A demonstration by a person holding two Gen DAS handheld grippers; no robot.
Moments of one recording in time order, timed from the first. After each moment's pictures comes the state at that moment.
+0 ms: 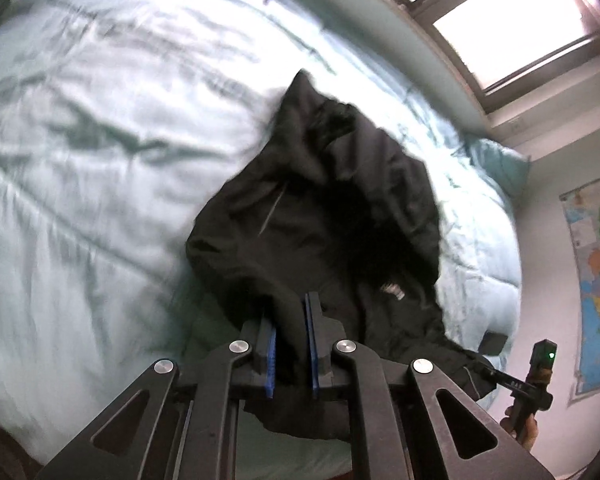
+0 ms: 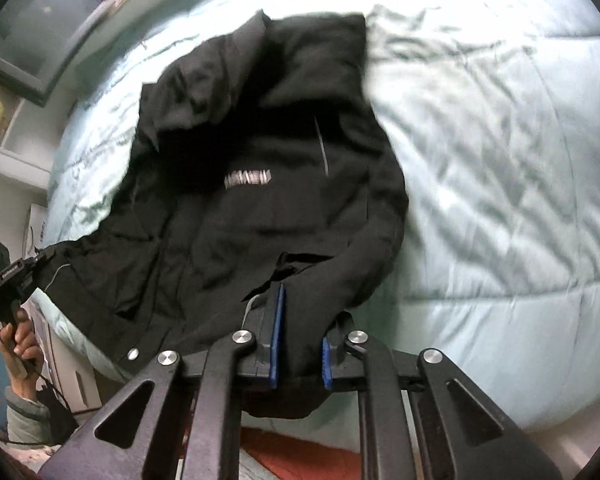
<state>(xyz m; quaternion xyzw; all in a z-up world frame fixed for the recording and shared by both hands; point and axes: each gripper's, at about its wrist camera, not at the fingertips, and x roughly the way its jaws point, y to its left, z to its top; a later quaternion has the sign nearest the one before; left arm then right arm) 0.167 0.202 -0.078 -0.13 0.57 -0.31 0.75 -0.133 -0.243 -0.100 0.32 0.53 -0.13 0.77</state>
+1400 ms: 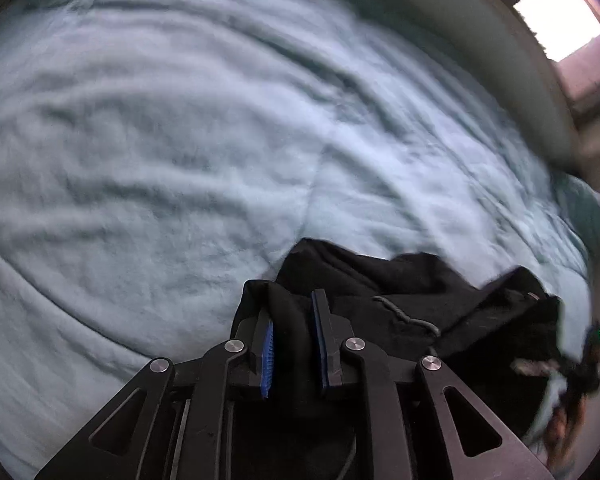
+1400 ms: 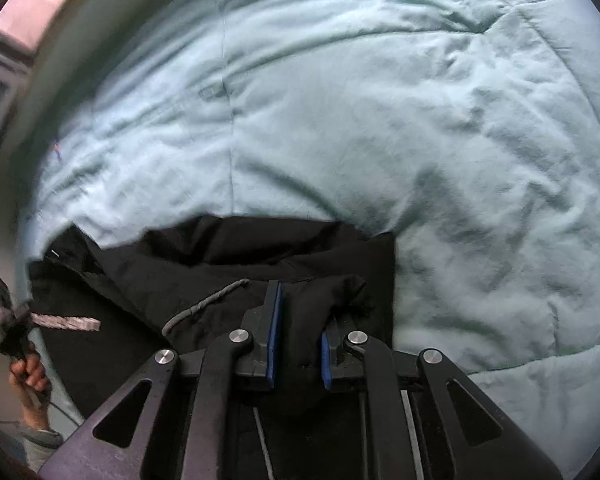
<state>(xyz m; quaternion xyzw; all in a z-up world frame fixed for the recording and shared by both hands) 0.492 -0.025 -0.165 -0.04 0.60 -0.27 0.75 0.180 -0.492 -0.172 0.36 0.52 -0.18 0.75</state>
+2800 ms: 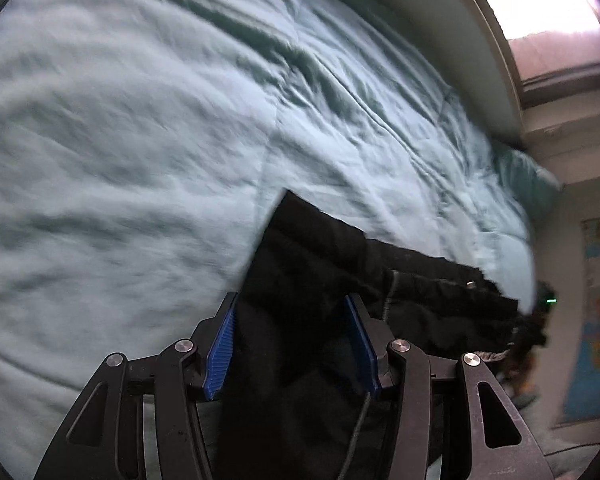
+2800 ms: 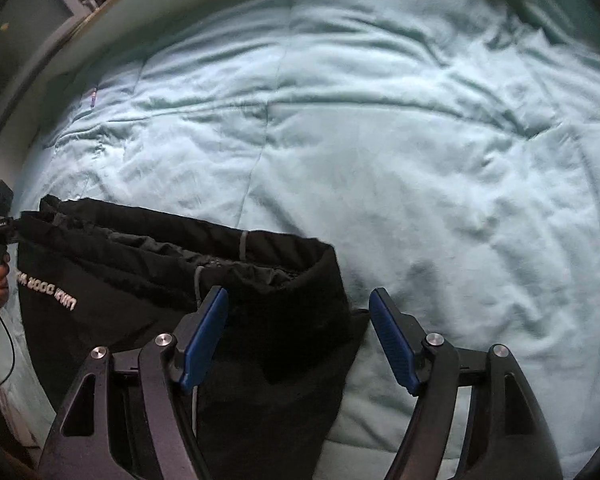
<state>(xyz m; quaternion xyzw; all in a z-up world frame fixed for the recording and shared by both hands) 0.534 -0.036 -0.200 -0.09 0.65 -0.37 0.66 0.201 -0.504 -0.174 0.22 0.52 -0.11 0.82</state>
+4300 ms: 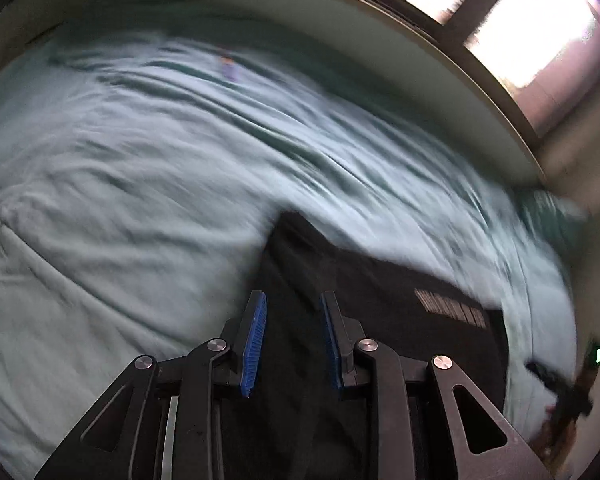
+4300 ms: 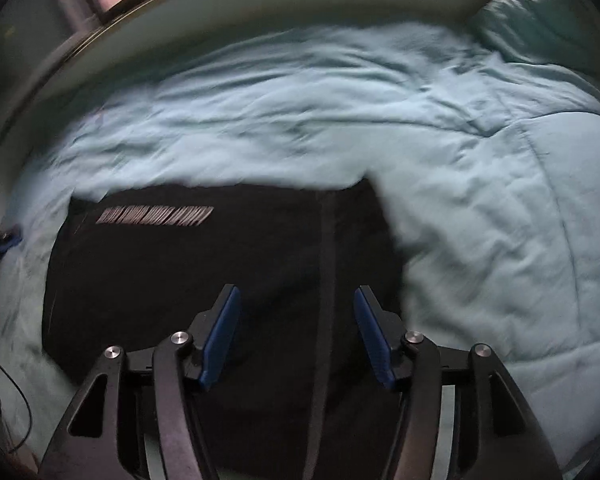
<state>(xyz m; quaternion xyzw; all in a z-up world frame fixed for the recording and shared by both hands) 0.426 -0.009 -0.090 -0.04 0.52 -0.28 0.81 0.169 -0.394 -0.105 0.19 0.49 -0.18 0.83</state>
